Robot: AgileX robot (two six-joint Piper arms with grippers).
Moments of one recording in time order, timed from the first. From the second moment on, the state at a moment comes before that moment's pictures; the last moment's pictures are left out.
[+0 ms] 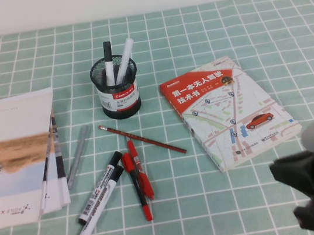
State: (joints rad) right arm 0.74 0.92 -0.64 0.06 0.44 0.05; left arm 0.01 -0.01 0.02 -0.04 0.38 0.01
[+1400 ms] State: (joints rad) right arm 0.19 0.13 0.02 0.03 0.18 0.05; left arm 0.01 -0.01 0.02 -0.04 0.38 0.01
